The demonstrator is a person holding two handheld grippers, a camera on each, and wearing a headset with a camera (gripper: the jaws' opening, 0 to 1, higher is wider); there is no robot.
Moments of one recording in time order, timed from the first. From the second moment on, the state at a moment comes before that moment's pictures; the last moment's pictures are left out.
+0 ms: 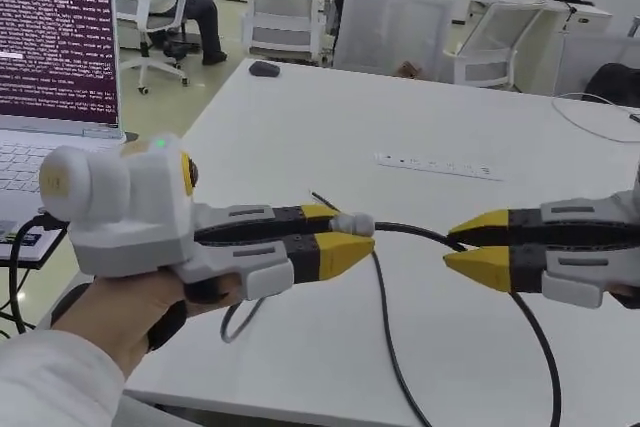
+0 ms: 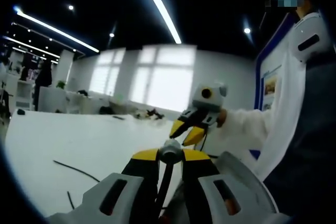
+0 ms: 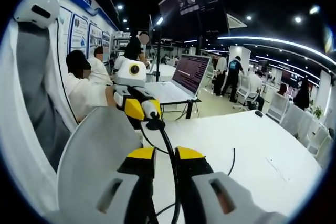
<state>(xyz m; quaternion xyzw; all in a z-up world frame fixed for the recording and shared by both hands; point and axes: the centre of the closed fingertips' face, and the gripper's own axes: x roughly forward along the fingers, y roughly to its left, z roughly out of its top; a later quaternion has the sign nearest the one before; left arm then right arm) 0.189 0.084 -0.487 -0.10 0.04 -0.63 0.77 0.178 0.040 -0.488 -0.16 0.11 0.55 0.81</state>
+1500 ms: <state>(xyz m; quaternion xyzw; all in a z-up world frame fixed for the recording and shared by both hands) 0.183 0.082 -0.488 -0.08 0.04 -0.64 0.77 0.179 0.052 -0.505 -0.24 0.09 0.56 0.78</state>
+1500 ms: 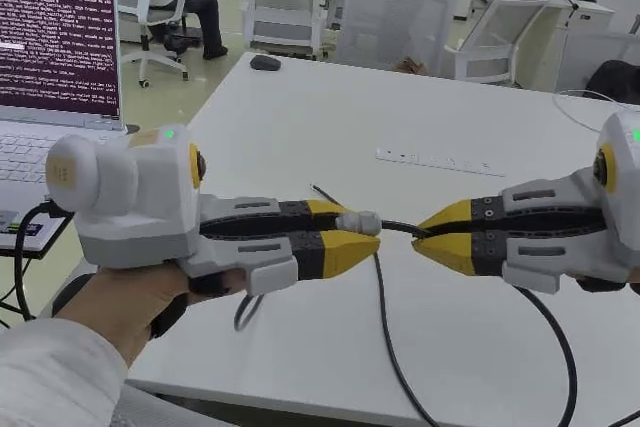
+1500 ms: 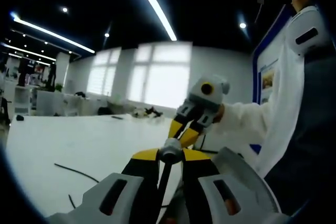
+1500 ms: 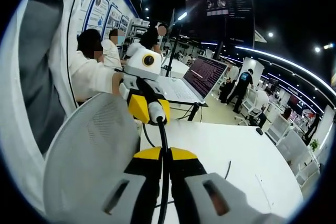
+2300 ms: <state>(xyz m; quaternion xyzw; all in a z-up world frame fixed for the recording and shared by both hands) 0.187 0.084 -0.484 -0.09 0.03 -0.63 0.77 0.186 -0.006 -0.554 -0.22 0.18 0.51 0.81</state>
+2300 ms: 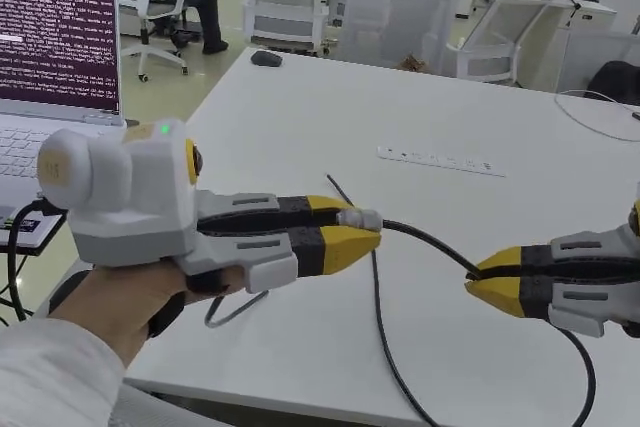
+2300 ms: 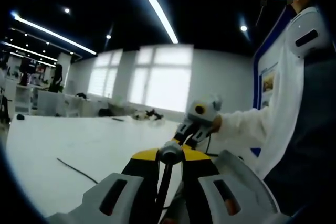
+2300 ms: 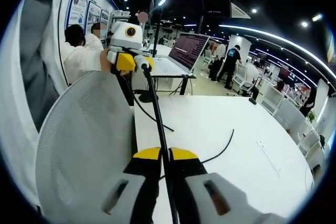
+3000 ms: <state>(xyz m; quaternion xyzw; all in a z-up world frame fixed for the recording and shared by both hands) 0.192 0.086 -0.489 -0.08 0.04 -0.62 0.78 0.186 -0.007 -0.546 -0.21 0.19 0.50 0.82</state>
